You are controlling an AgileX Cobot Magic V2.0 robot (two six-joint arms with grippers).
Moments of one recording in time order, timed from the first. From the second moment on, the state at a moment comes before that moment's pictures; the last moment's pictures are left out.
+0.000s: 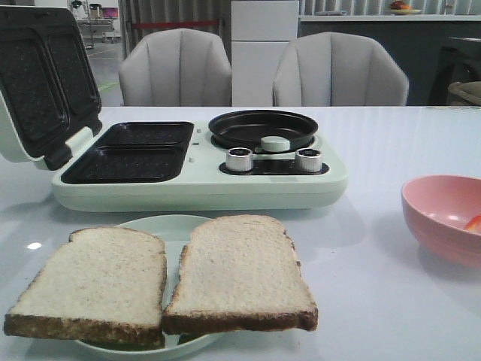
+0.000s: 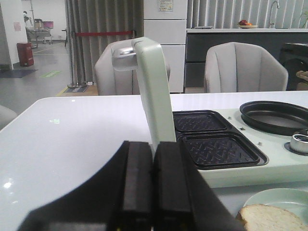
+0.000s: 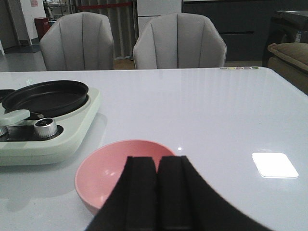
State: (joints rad) left arm -0.14 0.00 0.00 -0.09 0.04 0.06; right arm -0.01 -0.01 0.03 0.03 0.09 0.06
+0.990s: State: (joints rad) left arm -0.14 0.00 -0.11 -0.10 -0.03 0.06; right arm -0.01 -0.01 -0.17 0.04 0.10 0.06
